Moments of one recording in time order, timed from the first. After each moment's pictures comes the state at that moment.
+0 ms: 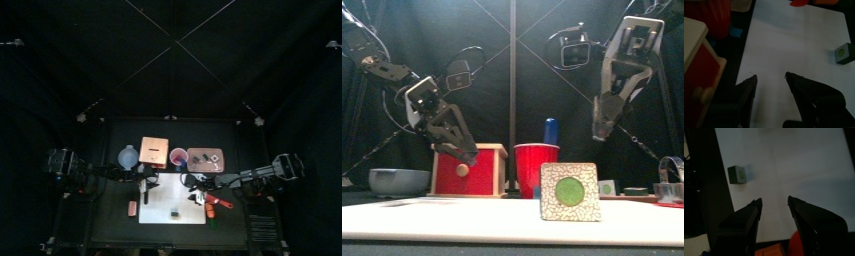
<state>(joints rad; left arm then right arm) 0.00 -0.05 0.94 -0.19 -0.28 0.00 0.13 -0.19 0.75 0.17 0.34 0.30</state>
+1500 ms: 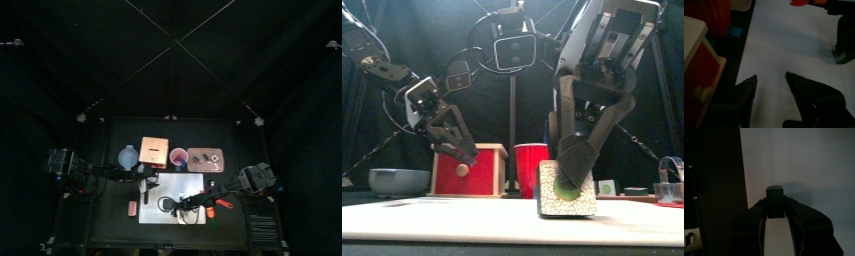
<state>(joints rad) 0.00 -0.05 0.94 -0.20 -0.28 0.00 0.28 0.25 0.39 0.10 0.42 0.30</state>
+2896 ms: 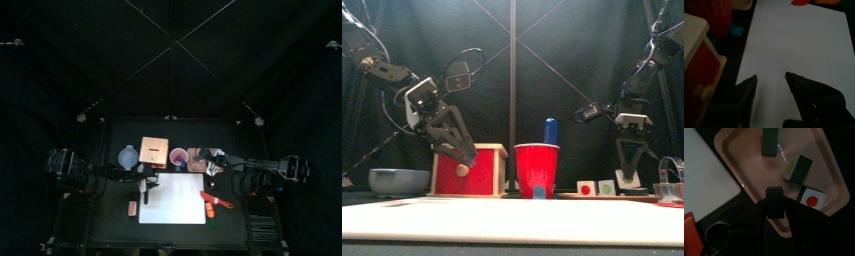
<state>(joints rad) 0.01 -0.05 0.94 -0.21 -0.28 0.00 -0.39 -0.30 0.94 -0.17 0.57 0.30</state>
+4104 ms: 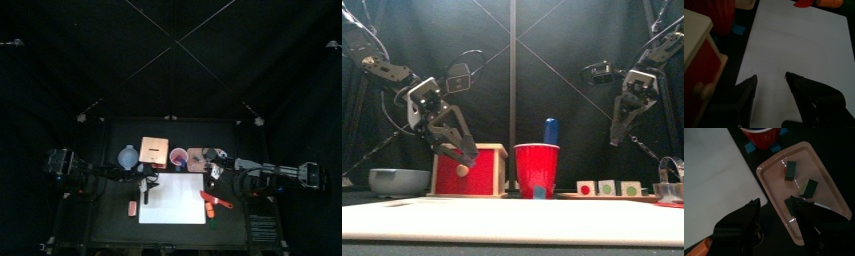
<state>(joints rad) 0.00 -0.05 0.94 -0.25 -0.28 0.00 -0.31 -0.59 0.99 -0.12 0.49 0.30</state>
